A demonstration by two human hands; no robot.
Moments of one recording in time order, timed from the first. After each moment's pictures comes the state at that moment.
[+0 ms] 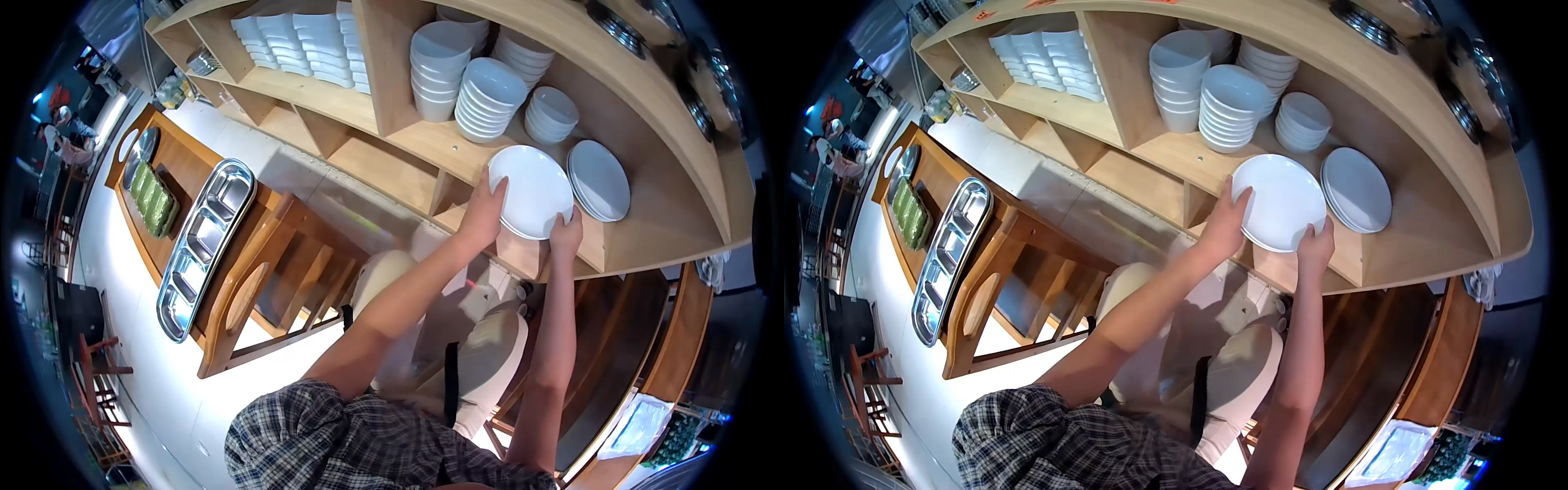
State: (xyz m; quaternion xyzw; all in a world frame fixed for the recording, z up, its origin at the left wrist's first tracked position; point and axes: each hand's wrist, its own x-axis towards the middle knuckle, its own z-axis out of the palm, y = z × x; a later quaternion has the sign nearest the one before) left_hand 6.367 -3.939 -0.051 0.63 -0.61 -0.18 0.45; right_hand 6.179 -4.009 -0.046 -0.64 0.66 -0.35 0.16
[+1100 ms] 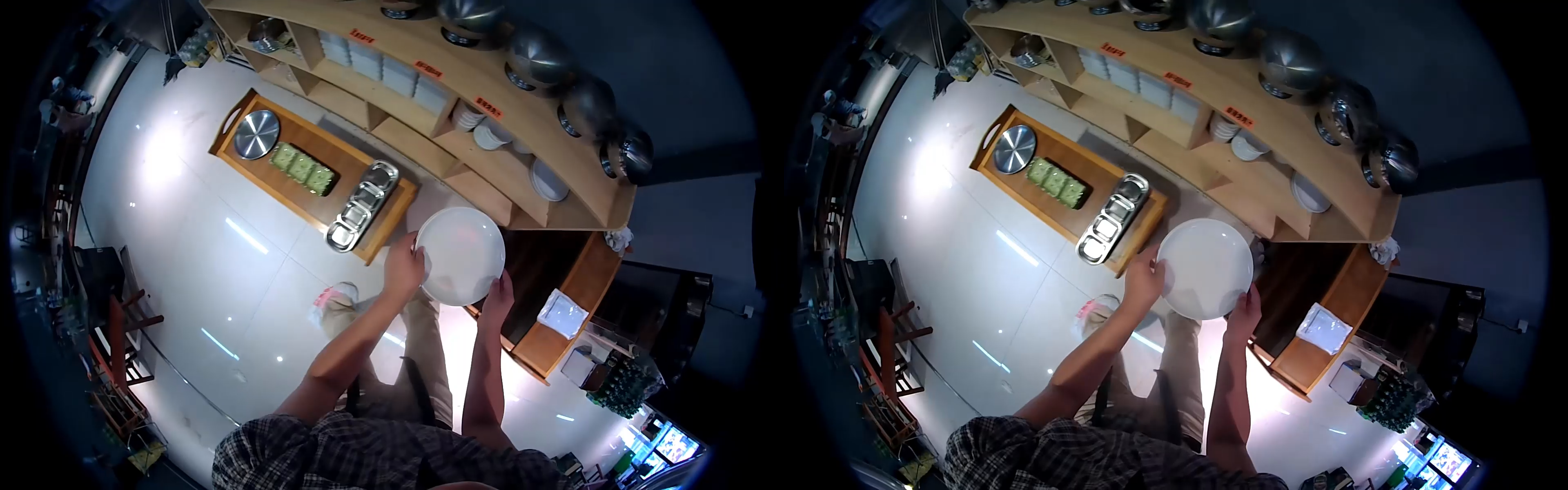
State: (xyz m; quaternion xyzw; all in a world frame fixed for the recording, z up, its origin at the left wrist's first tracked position) left_hand 6.502 -3.588 0.338 0.78 -0.33 -0.29 0.45; right_hand 6.296 -3.631 0.325 -0.46 0.65 -0.39 0.46
